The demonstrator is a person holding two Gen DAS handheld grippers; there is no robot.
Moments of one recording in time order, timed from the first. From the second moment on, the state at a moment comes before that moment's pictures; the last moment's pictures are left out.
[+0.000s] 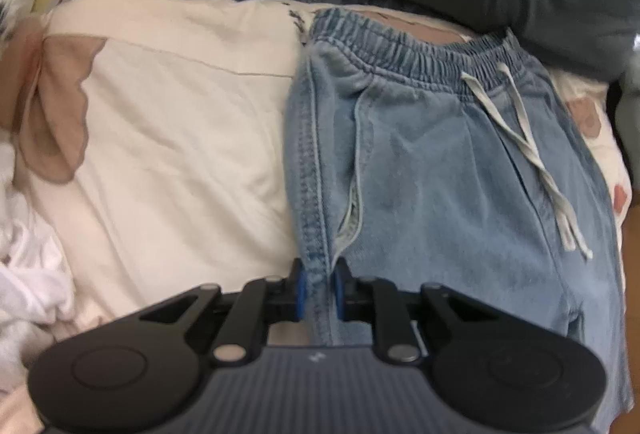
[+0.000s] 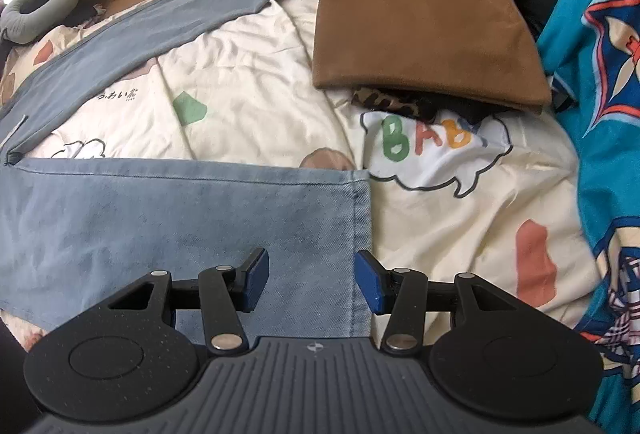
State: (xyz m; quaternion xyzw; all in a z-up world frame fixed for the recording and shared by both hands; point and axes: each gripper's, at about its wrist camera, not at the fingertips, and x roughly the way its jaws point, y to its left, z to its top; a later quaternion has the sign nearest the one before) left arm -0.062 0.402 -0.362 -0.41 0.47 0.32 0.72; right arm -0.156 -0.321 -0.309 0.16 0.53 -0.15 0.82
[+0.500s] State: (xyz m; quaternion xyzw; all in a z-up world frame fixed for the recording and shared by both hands) left arm -0.039 0.411 -0.360 -0.36 0.54 0.29 0.71; right arm -0.180 -0.273 -0.356 0.11 0.58 -0.07 0.80
